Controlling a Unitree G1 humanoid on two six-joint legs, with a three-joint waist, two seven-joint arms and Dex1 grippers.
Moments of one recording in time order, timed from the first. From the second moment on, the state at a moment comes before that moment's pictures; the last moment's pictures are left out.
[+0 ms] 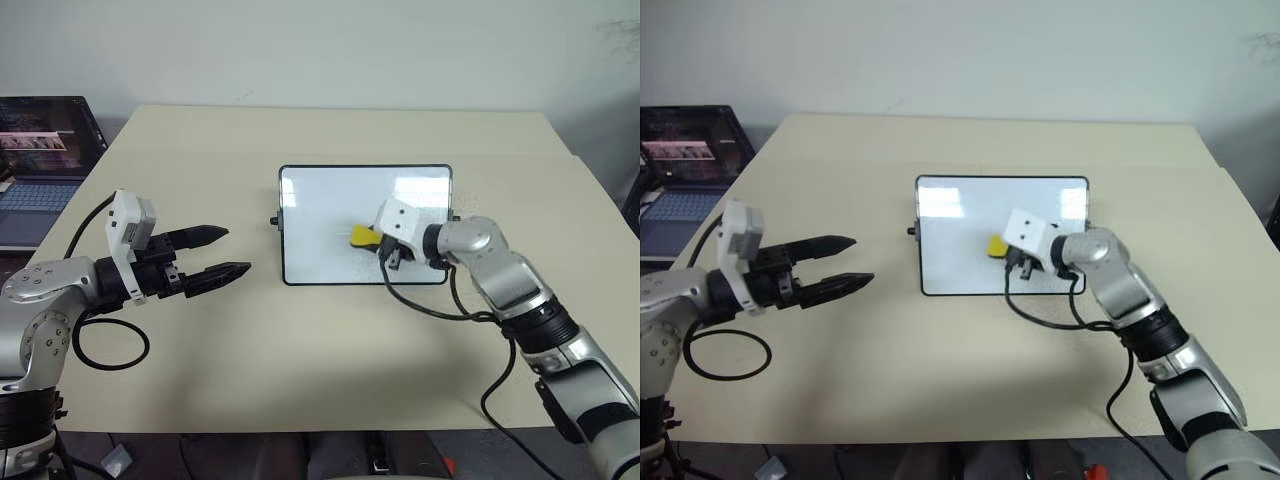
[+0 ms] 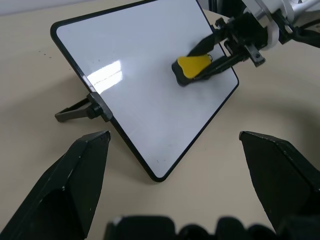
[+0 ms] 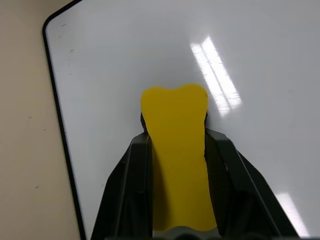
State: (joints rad) left arm -0.21 0.90 0.32 -0.18 -0.70 0.61 -1.06; right arm -0.71 -0.51 0.43 -0.01 -0.09 0.49 0.84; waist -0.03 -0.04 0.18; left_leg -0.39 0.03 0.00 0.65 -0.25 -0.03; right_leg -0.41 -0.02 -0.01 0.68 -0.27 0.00
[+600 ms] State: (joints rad) left arm -0.23 0.90 0.32 -0.15 -0.70 0.58 -1.08; right arm -0.80 -0.55 0.41 0.05 -0.13 0.47 0.83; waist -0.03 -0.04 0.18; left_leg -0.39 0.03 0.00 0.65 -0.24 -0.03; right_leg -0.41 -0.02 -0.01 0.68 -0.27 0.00
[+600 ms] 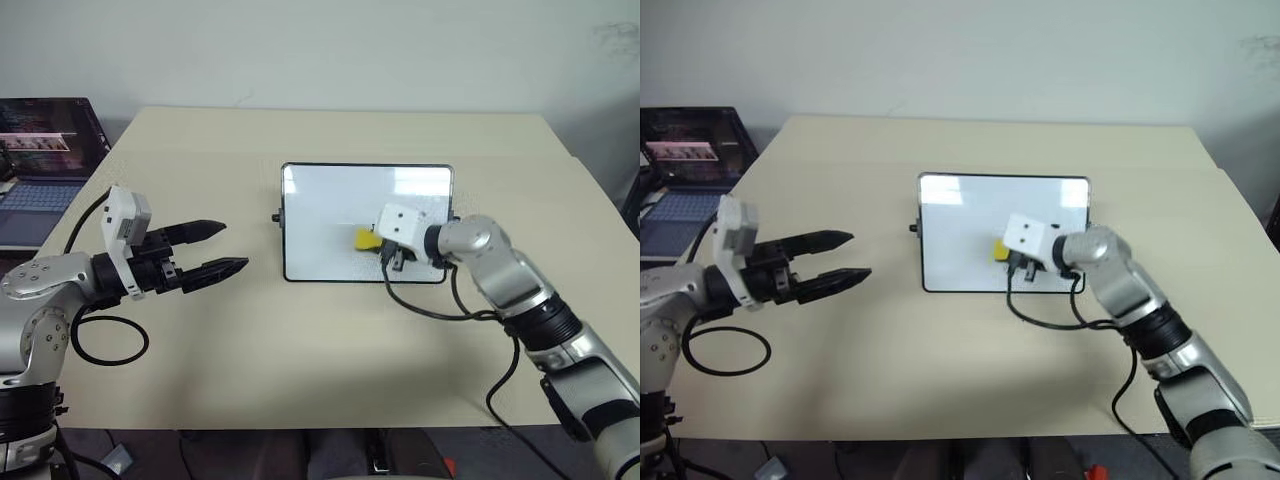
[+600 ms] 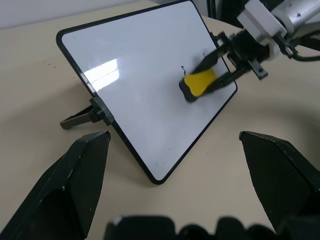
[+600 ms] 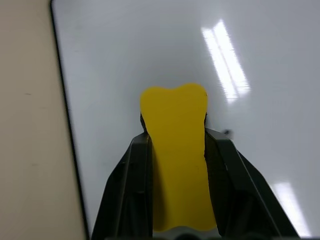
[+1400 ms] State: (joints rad) left arm -0.26 0.90 0.30 -0.10 -0.67 0.56 -1.10; right arm -0.64 -0.61 0.43 -0.14 -0.14 0.57 0.94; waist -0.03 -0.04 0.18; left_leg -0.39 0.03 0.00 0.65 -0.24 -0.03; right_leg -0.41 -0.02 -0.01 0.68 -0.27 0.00
